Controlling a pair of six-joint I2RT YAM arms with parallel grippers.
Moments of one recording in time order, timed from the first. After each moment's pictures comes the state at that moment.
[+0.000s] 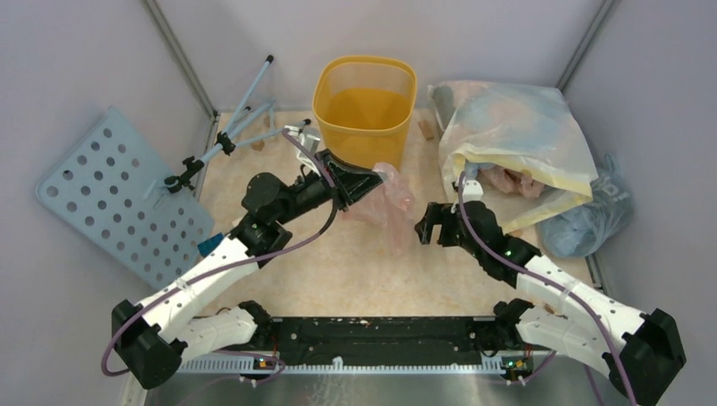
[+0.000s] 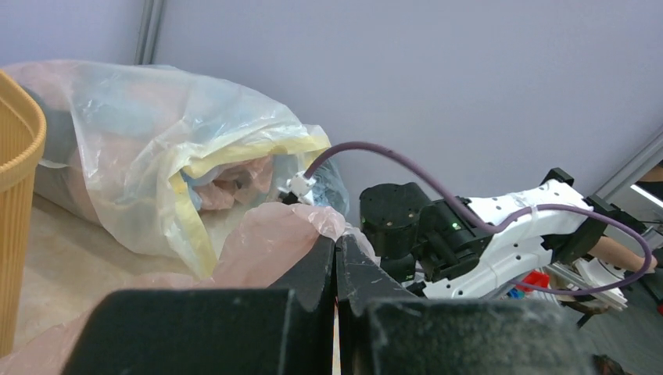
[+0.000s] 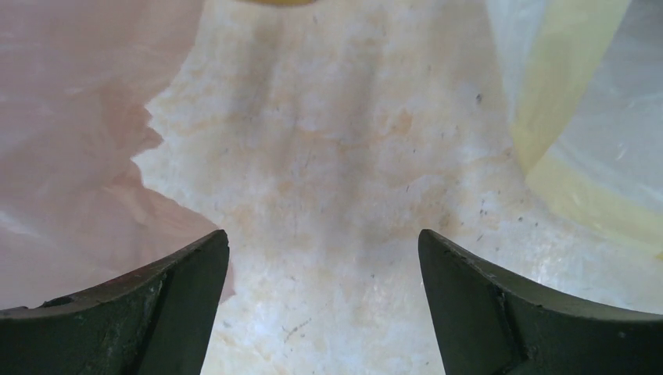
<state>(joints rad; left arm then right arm) -0.71 1.01 0.87 0.46 0.46 -0.63 0.70 0.88 0.55 -0.23 0.18 0.54</state>
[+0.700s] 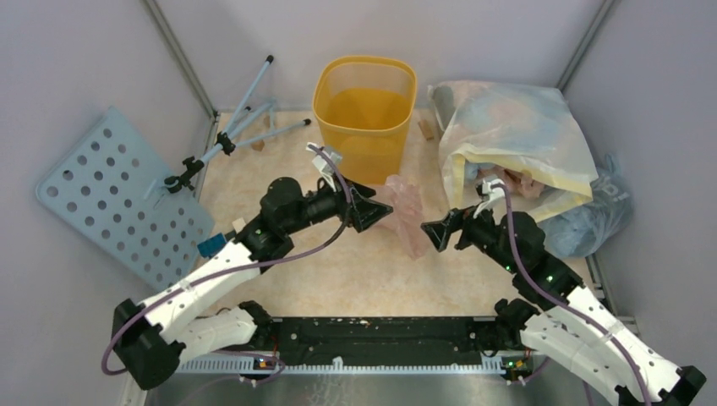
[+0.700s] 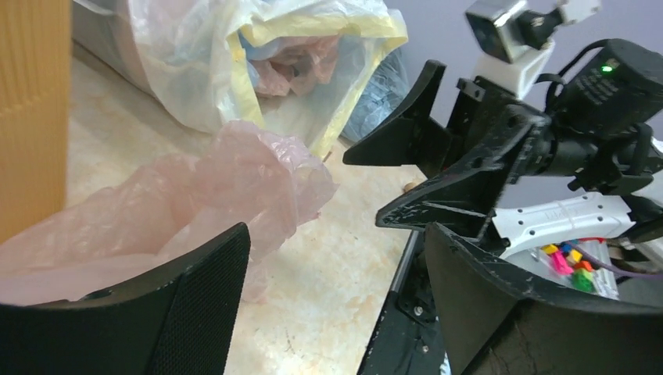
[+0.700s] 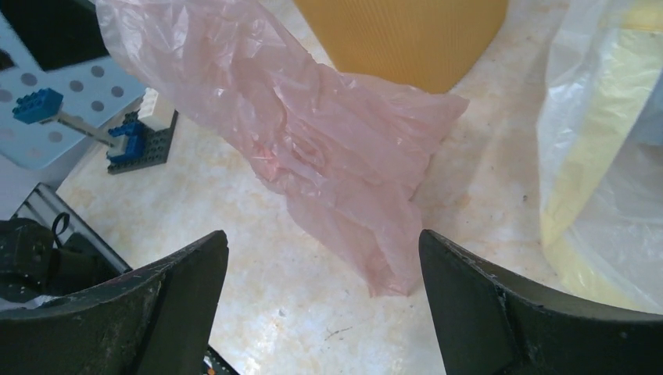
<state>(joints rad) -0.73 1.06 0.79 0.28 0.42 -0.53 0.68 0.55 0.60 -0.27 0.03 0.38</state>
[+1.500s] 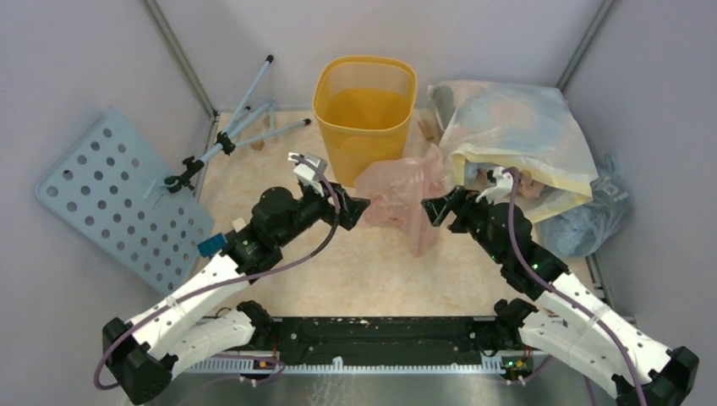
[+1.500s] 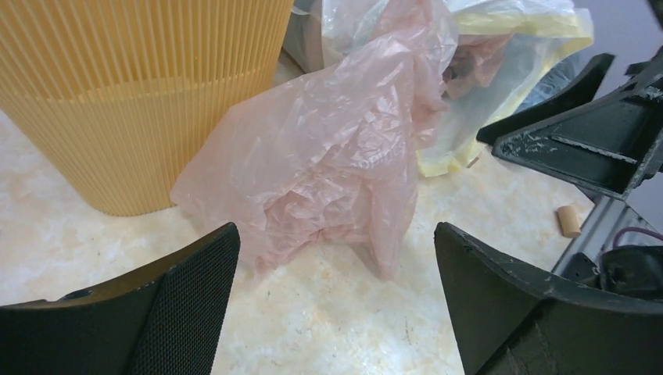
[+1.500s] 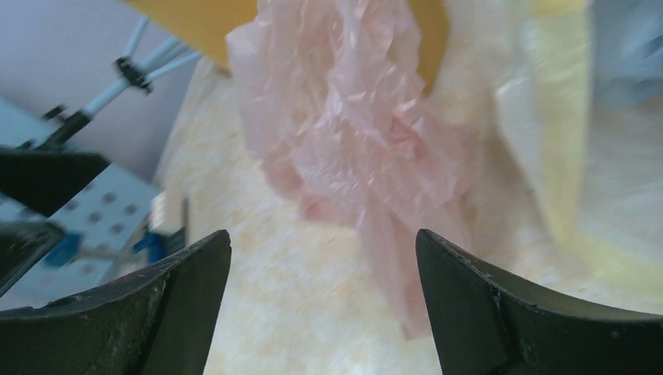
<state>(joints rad) -0.72 0.85 0.75 0.01 0.06 -0.32 0.68 0.67 0.60 -0.15 0.14 0.68</state>
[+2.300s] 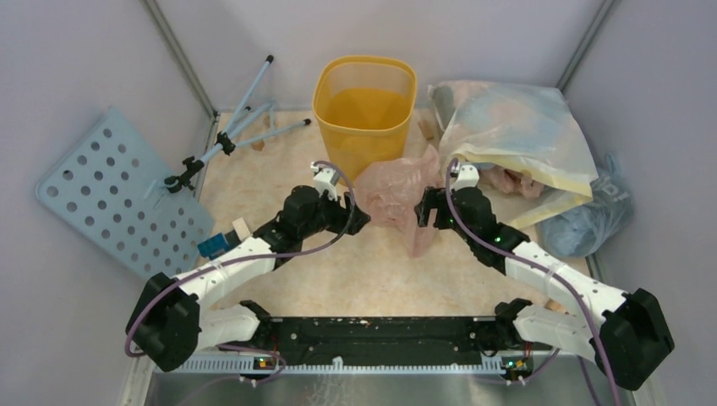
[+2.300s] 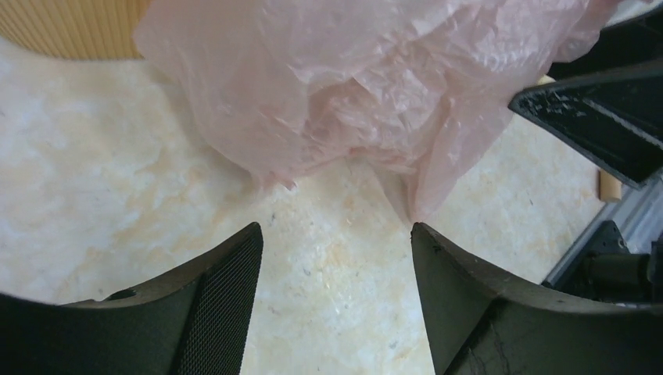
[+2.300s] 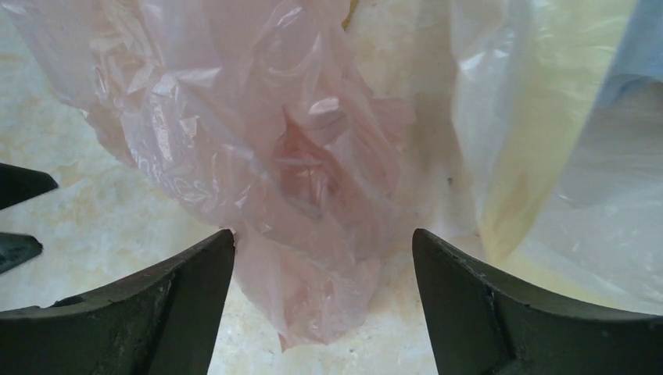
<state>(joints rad) -0.63 1.17 0.65 0.13 0.15 -0.46 0.64 1.01 0.62 -0.07 0.27 0.42</state>
